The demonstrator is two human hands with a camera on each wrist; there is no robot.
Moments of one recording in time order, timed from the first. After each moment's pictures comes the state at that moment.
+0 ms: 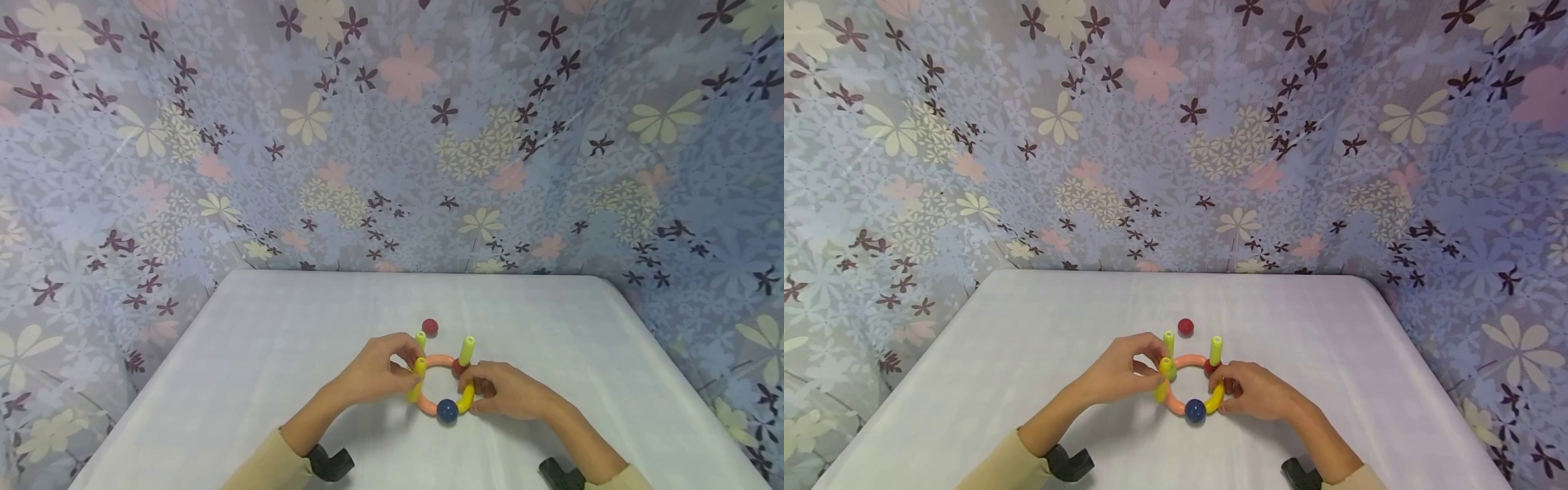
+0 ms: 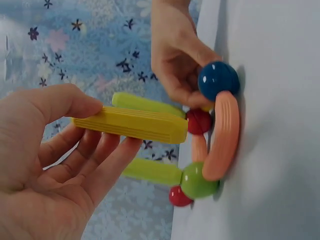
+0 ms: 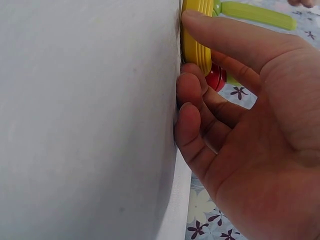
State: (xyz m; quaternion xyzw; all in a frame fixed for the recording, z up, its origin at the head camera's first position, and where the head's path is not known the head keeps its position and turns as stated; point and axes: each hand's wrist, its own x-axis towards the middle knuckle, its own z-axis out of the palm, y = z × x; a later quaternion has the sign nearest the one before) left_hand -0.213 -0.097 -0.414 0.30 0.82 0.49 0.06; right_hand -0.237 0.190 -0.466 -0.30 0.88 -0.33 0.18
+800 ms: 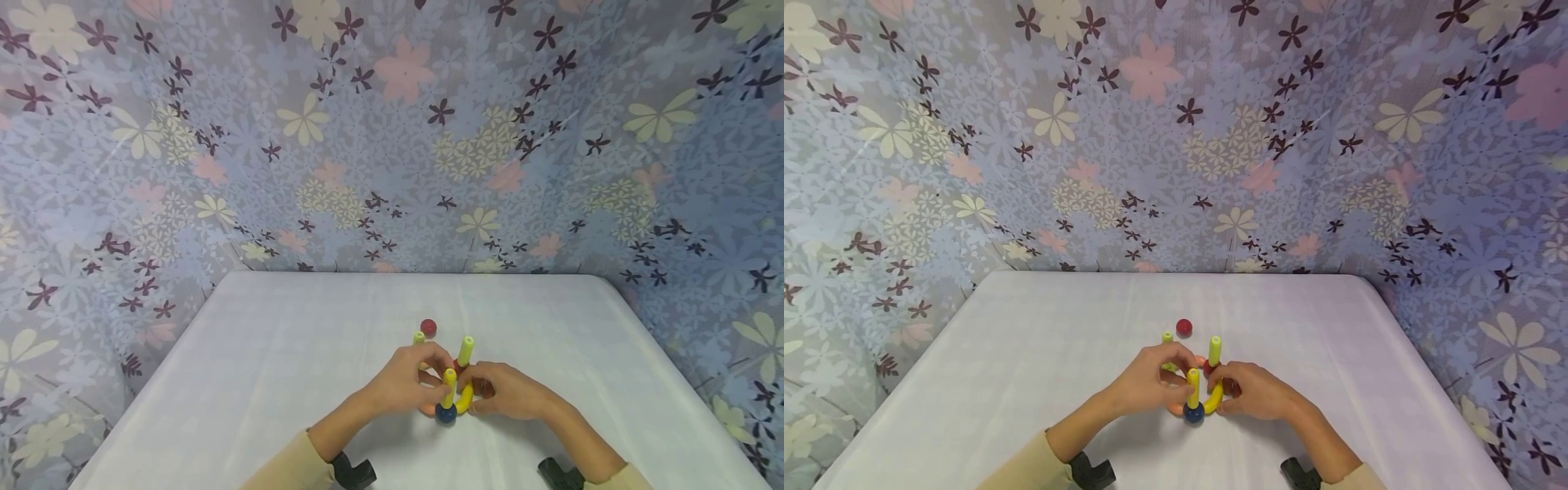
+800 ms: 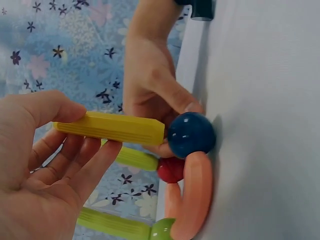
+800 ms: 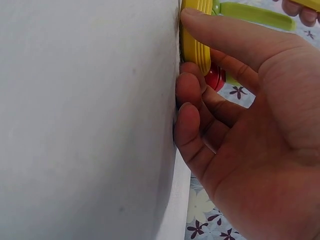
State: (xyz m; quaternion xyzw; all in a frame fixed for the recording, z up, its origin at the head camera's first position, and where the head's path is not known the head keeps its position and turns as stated) left_hand -0.210 -0.054 -0.427 0.35 0.76 0.54 0.08; right_hand -0.236 0.192 -0.468 -0.33 0.86 -0.35 0.17
